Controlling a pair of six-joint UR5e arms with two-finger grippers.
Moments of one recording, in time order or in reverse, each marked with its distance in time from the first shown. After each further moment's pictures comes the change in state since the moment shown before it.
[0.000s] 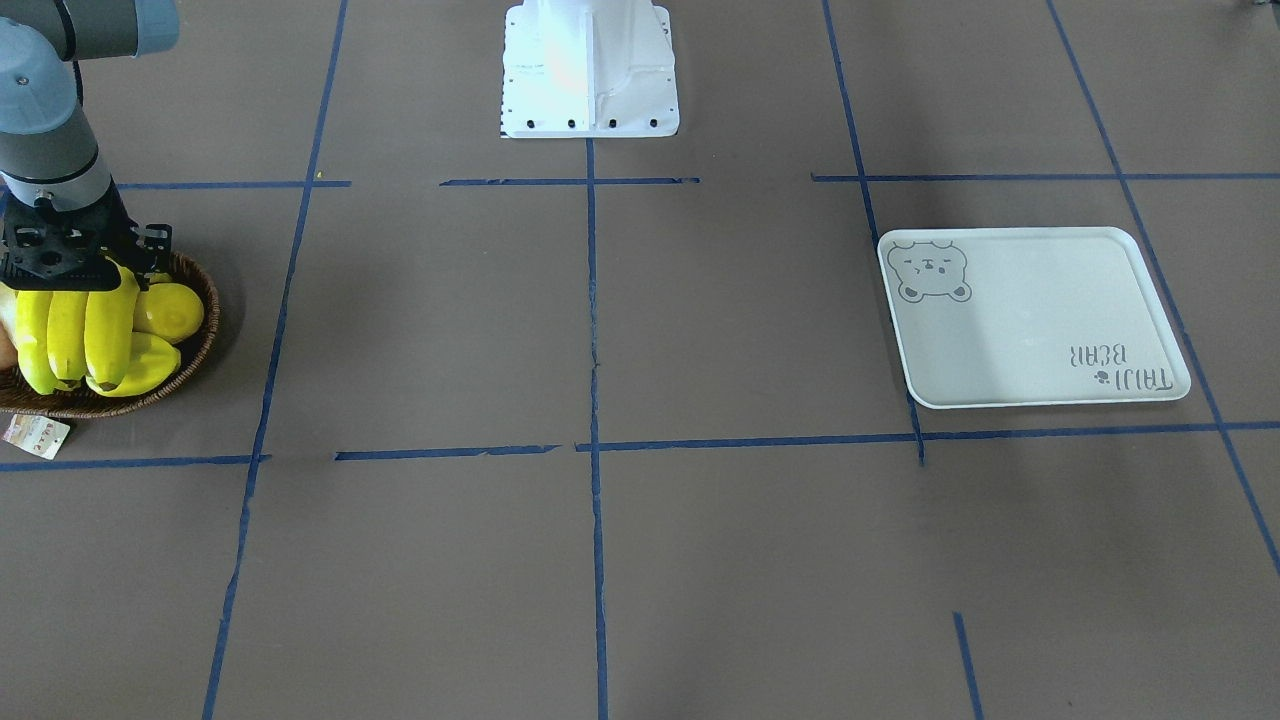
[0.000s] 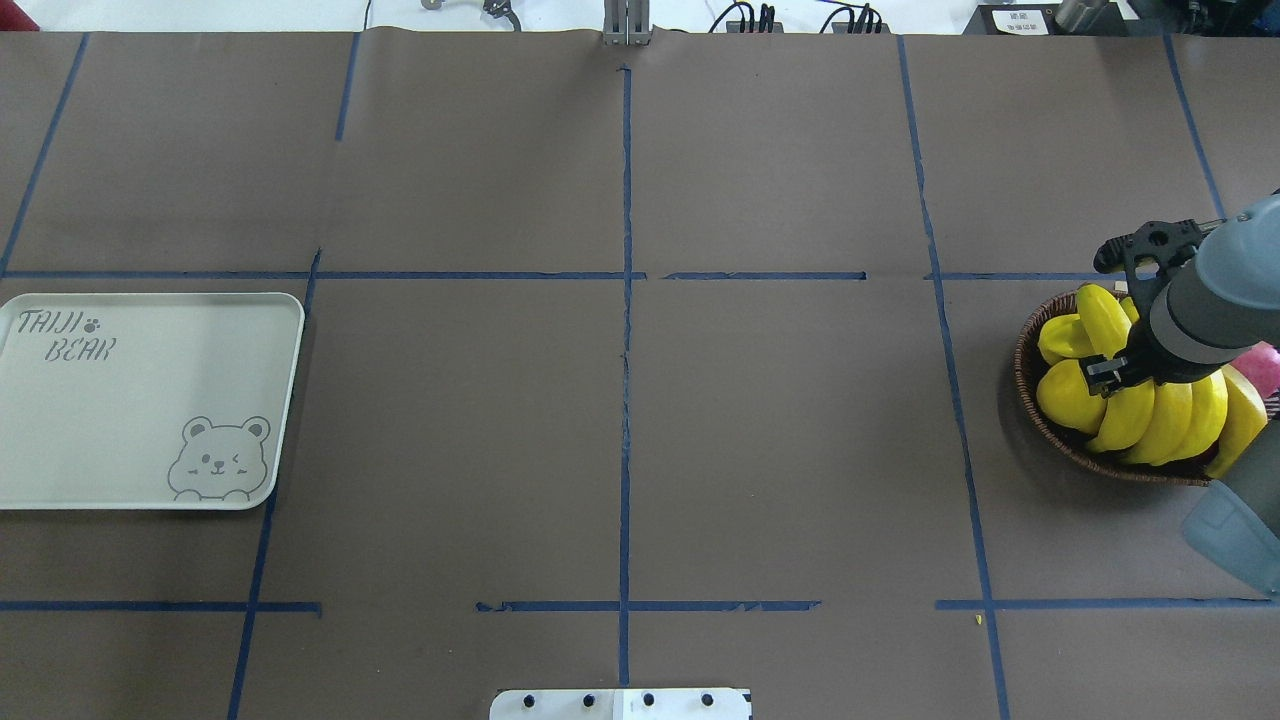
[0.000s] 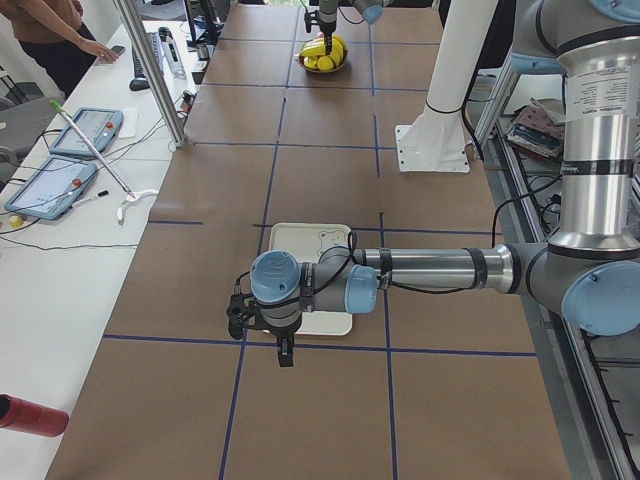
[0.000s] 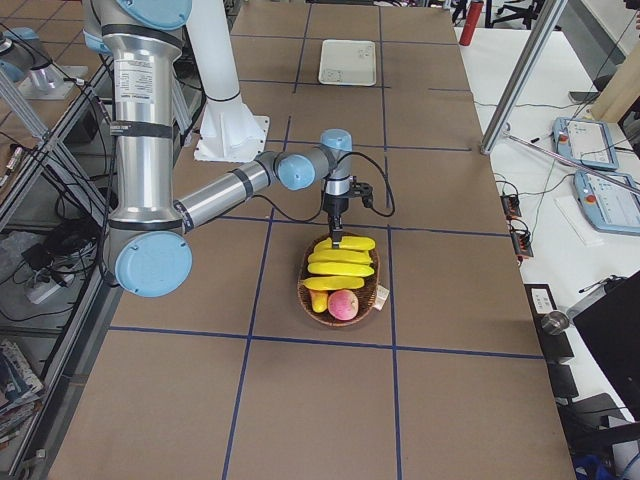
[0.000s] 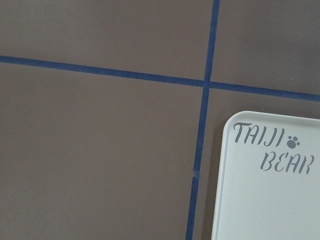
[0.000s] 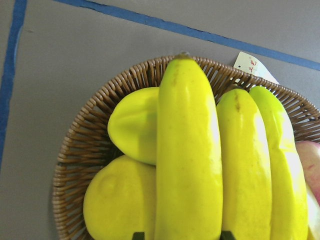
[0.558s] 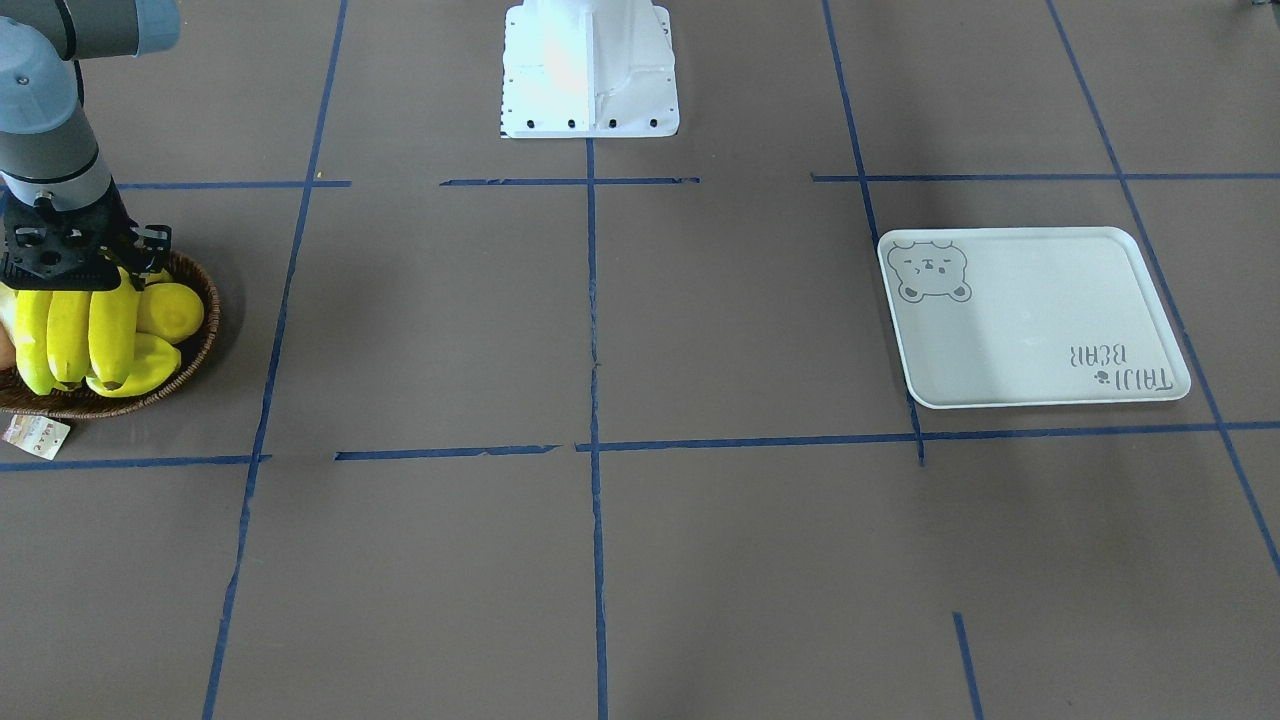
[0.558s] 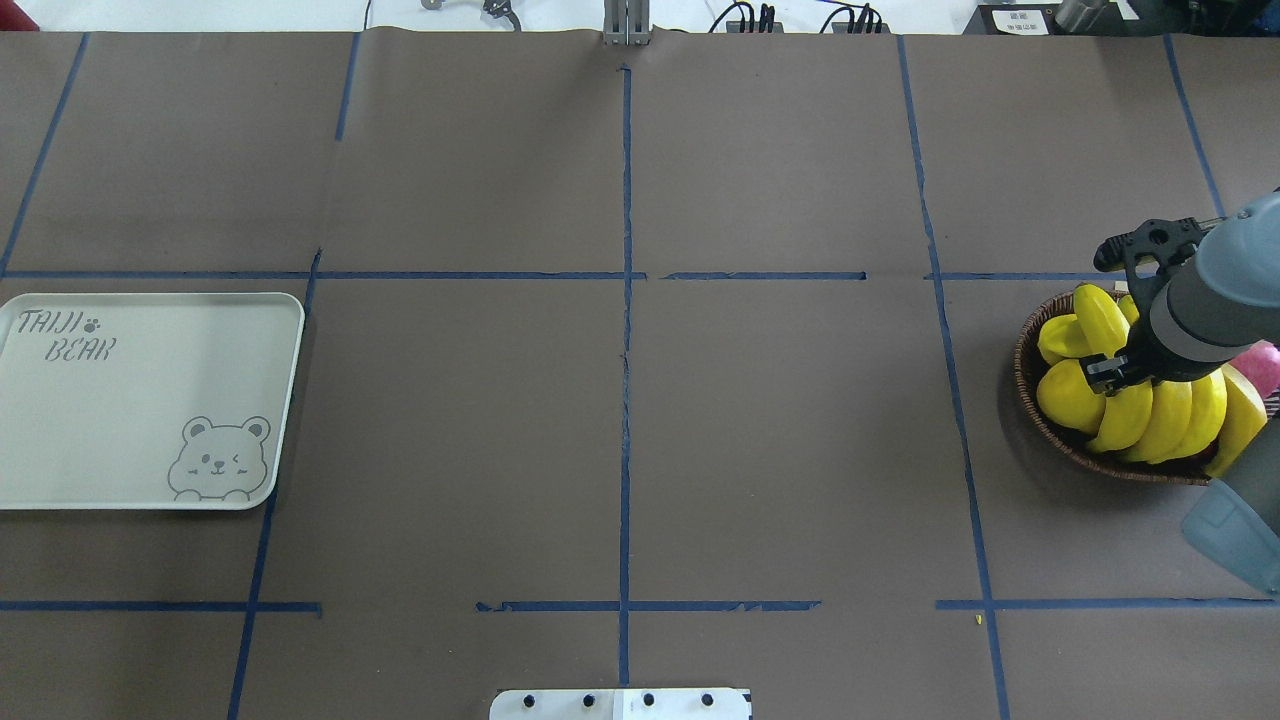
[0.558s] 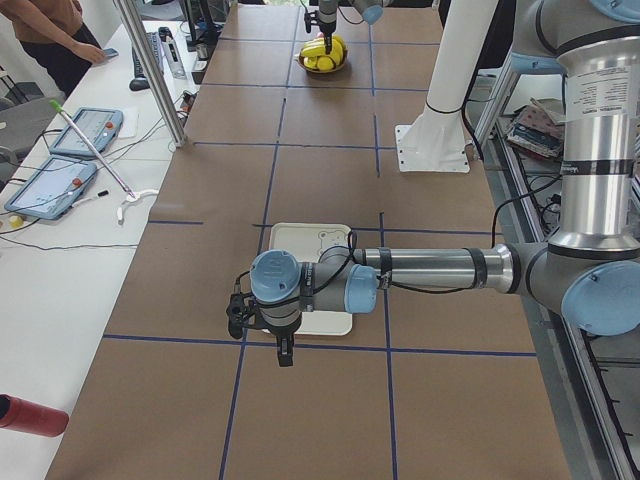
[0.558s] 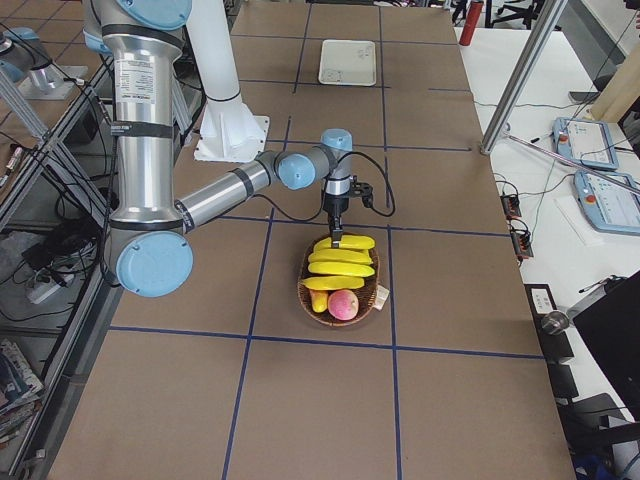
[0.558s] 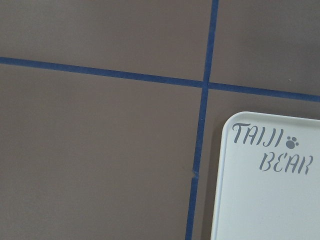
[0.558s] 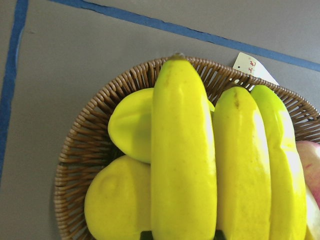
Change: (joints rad) left arm 0.000 0.000 -0.004 -0.001 0.000 -0.001; right arm 0.005 0.002 0.008 -0.006 0.000 -0.001
